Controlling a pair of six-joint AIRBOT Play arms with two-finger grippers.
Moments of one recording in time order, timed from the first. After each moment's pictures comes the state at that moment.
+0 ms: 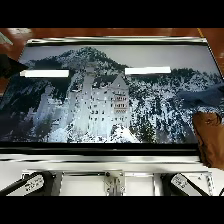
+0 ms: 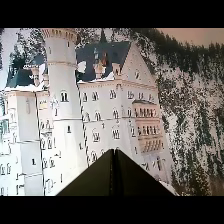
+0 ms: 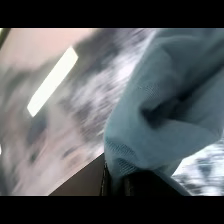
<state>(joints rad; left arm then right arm) 0.34 -1.18 1.54 0.78 -1.34 -1.27 -0.79 -1.18 1.30 -0.84 1.24 1.49</state>
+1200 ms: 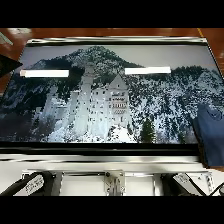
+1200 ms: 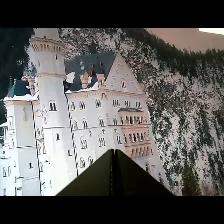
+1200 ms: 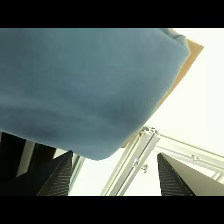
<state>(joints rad) 0.34 -1.09 1.54 0.77 -1.34 -1.30 -1.18 -1.10 0.98 -1.59 1.41 1.54</state>
